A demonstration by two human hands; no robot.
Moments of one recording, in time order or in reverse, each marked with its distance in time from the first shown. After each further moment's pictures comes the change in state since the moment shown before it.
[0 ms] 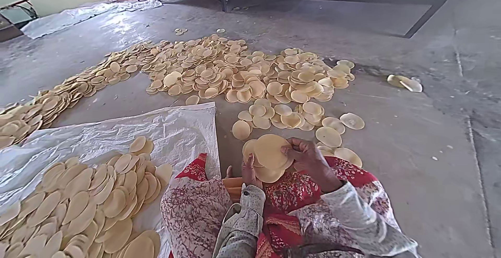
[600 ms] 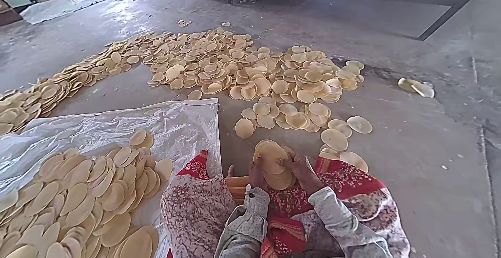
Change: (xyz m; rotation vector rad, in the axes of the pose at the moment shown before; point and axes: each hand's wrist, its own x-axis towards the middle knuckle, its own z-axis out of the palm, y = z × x) left_hand -0.014 0.006 0.005 0.170 -0.068 -0.044; right_hand 0.025 0.083 0.026 0.124 0.062 0.275
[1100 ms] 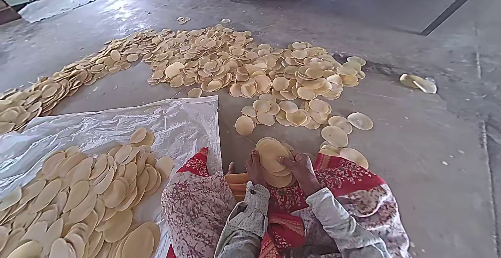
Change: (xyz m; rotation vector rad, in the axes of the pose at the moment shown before) left_hand 0.009 -0.008 -0.005 0.222 0.081 0.187; right_hand -0.005 0.009 0.005 -0.071 0.124 -0.097
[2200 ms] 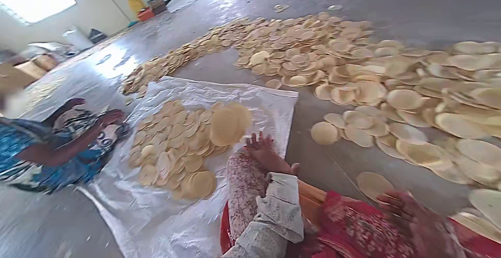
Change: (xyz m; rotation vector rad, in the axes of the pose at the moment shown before) left_hand 0.008 0.113 -0.088 -0.633 0.625 0.559; right_hand 0.010 0.028 -0.043 0.105 -0.213 0.071
